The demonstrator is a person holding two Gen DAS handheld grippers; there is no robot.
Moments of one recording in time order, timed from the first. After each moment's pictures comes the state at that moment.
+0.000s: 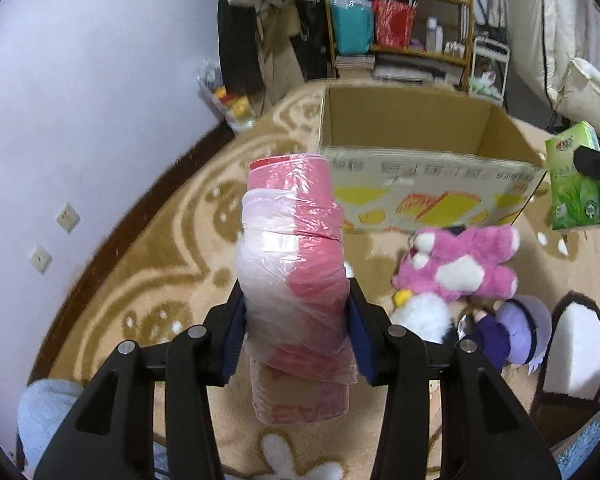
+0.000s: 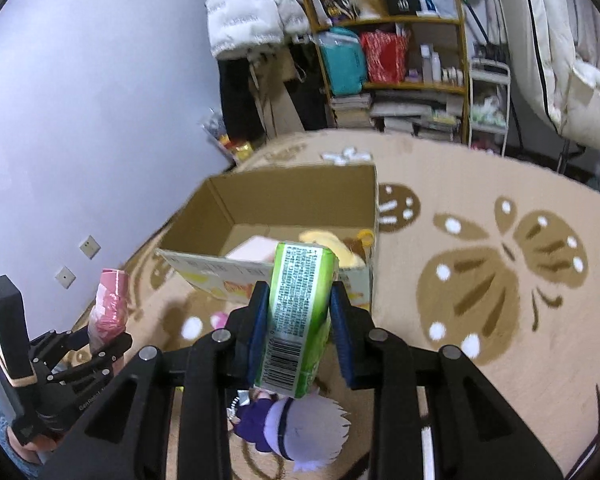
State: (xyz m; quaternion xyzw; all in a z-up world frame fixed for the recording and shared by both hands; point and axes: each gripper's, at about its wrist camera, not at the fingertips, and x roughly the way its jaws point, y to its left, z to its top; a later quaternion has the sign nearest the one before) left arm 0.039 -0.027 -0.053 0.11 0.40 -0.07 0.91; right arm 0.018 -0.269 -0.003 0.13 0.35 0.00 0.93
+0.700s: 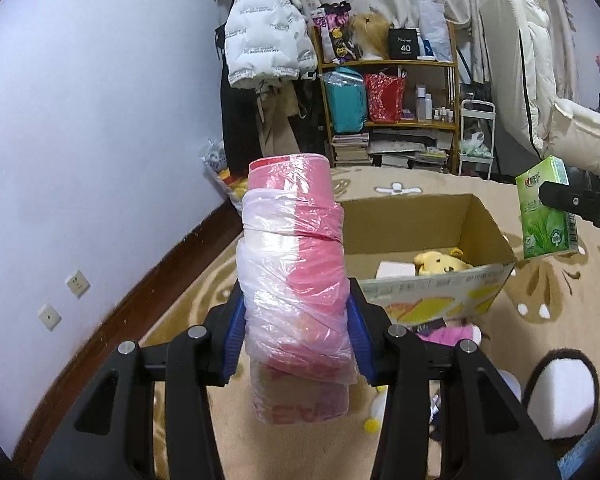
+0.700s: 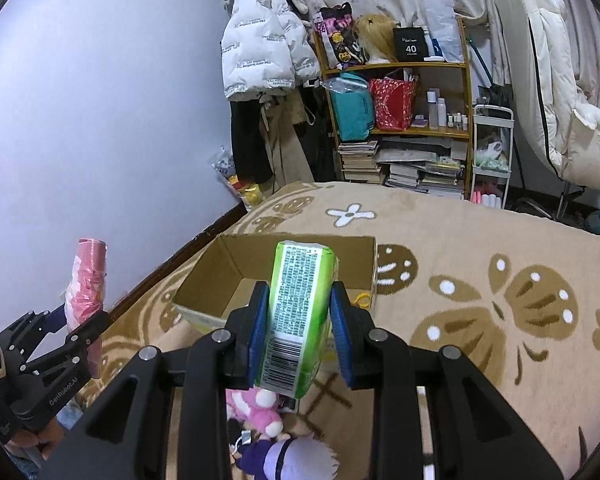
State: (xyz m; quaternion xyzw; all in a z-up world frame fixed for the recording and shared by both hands) left arm 0.037 -0.046 0.022 0.11 0.28 -0.08 0.95; right arm 0.024 -0.279 0.038 0.12 0.29 0.01 0.95
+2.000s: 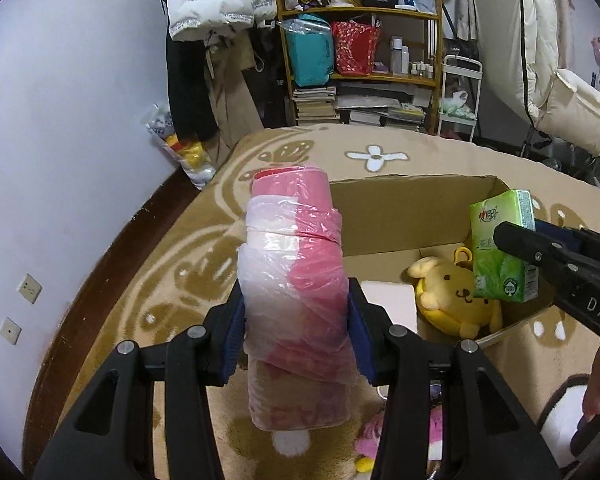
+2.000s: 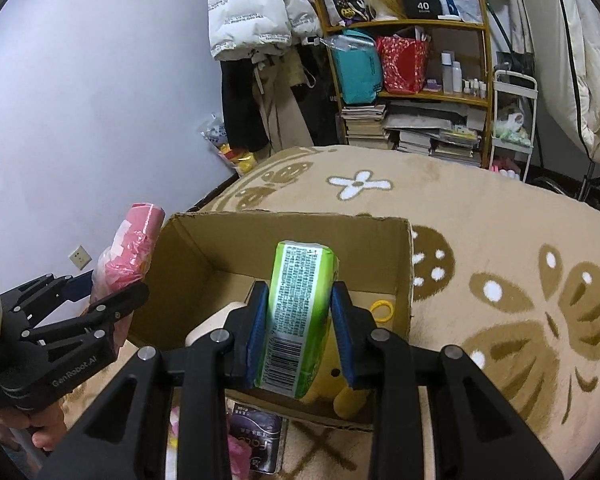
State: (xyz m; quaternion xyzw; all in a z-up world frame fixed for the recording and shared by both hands) left arm 0.165 -0.103 -0.037 0.12 0.37 -0.14 0.91; right arm 0.129 -0.286 -0.037 0.12 0.34 0.02 0.93
